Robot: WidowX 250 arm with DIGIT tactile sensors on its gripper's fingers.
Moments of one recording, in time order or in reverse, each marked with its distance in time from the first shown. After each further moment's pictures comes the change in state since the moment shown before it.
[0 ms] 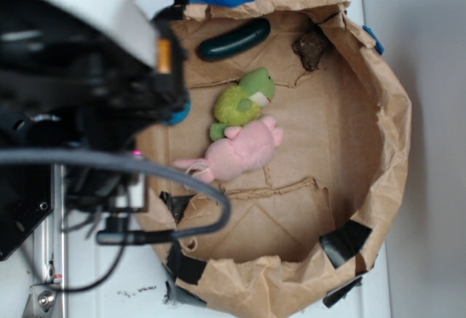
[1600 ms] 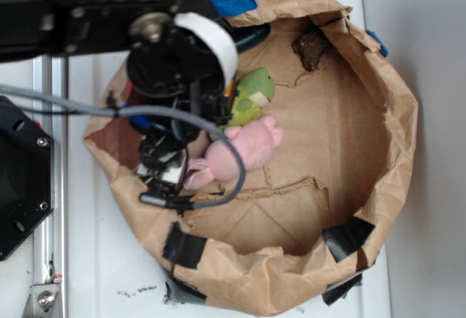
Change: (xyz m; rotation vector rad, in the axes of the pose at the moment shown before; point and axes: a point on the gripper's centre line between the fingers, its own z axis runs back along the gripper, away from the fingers) arm 0.000 0.023 -0.105 -0.172 0.022 -0.160
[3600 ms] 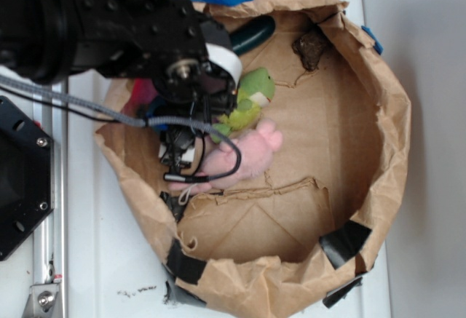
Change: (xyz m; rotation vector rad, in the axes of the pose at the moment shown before) arm -0.017 0.025 -0.061 0.138 0.105 0.099
